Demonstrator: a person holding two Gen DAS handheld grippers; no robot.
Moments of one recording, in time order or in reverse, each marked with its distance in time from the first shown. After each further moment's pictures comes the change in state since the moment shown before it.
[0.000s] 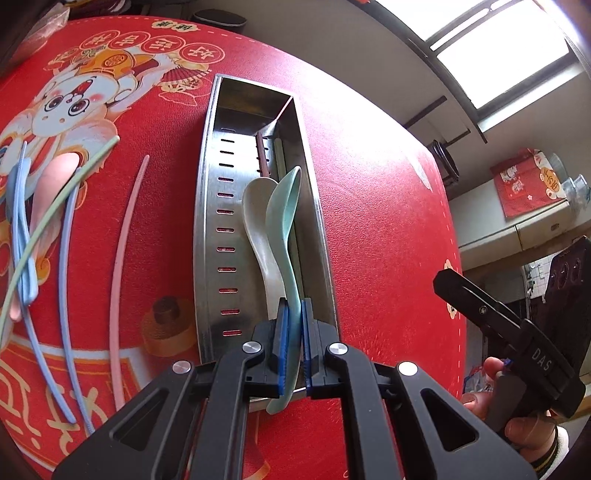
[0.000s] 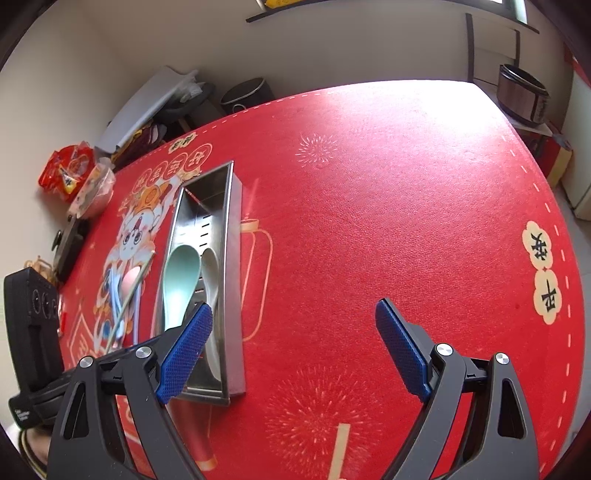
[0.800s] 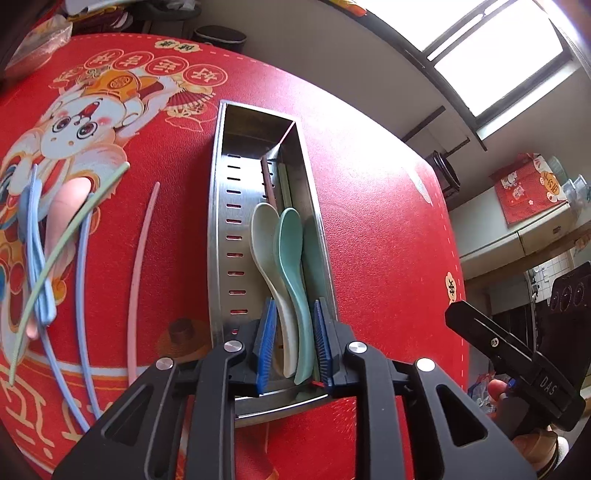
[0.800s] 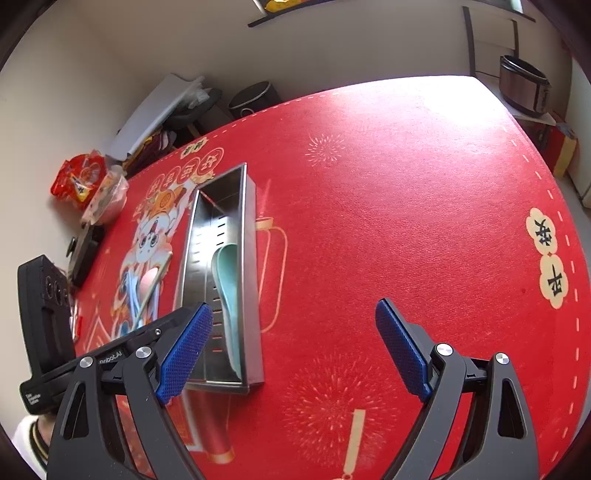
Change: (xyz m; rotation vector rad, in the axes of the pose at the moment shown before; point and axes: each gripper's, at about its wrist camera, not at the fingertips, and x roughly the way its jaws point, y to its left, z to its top) left arm -0.024 -0.002 0.006 0.045 -0.076 0.023; right arm -0.014 0.007 -0.011 0.035 -0.015 0.061
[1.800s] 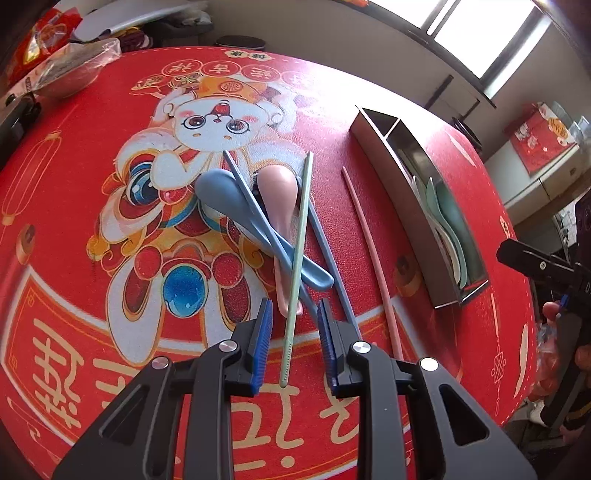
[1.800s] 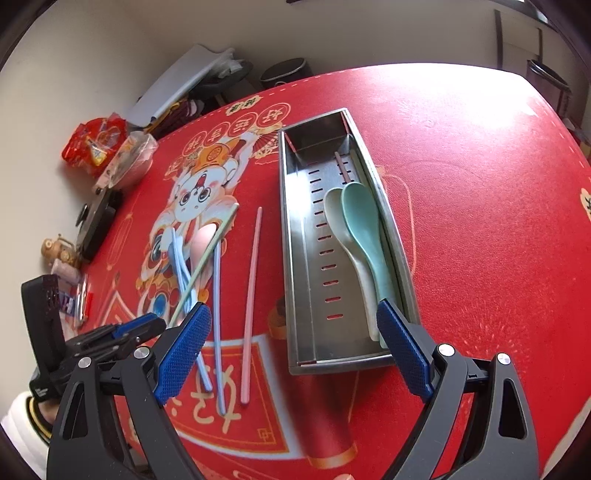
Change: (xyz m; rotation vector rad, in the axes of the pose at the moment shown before) left arm -0.077 0.160 -0.020 0.191 0.058 0.124; right arm 0.043 0.118 -0.048 -0.032 0.061 -0.004
